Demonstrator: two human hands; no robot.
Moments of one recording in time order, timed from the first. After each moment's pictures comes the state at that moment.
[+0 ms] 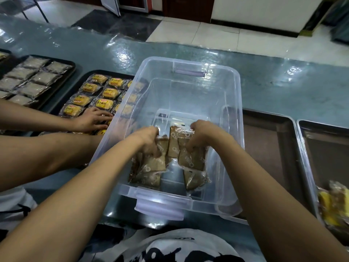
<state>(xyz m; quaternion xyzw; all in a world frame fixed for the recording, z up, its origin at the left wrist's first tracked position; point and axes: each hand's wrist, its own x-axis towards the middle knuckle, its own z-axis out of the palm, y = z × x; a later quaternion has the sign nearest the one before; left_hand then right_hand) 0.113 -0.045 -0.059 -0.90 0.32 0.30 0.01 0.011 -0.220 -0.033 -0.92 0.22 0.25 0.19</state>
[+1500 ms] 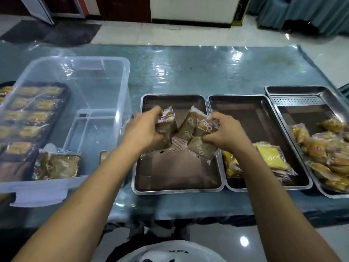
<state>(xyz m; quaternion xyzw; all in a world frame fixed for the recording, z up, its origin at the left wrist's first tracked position) -0.135 -0.235 -0.008 -0.87 0.44 0.11 -0.20 -0.314 -0.404 -0.008 -0.85 0.42 -0.04 0.31</state>
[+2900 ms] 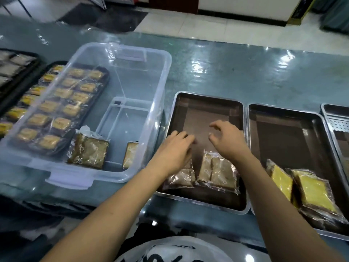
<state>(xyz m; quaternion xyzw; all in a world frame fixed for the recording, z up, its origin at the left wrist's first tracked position) -0.141 -0.225 -0.073 -0.85 0.50 0.10 -0.16 -0.228 -0.407 -0.078 -0.92 0.29 -0.02 0.27</state>
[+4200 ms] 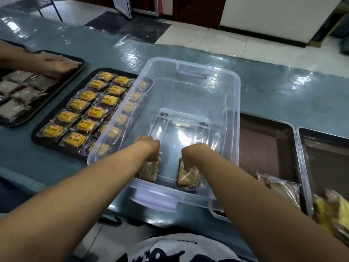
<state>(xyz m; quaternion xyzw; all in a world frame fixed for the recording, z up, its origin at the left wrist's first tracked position) 0.082 -0.046 -0.092 -0.87 0.33 0.29 0.20 -0.003 -0.181 -0.086 -0.89 0.10 0.45 -0.02</state>
